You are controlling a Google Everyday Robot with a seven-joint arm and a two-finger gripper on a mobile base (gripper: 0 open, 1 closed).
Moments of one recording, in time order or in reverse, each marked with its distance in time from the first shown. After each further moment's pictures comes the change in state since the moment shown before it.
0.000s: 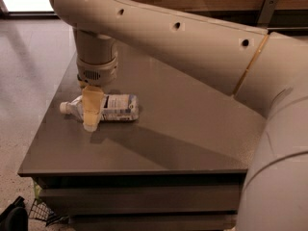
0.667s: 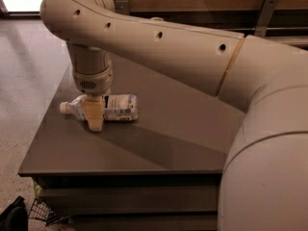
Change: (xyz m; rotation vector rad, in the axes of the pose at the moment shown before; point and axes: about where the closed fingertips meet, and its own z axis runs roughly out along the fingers) arm -0.005 0.005 0.028 -0.021 0.063 -0.060
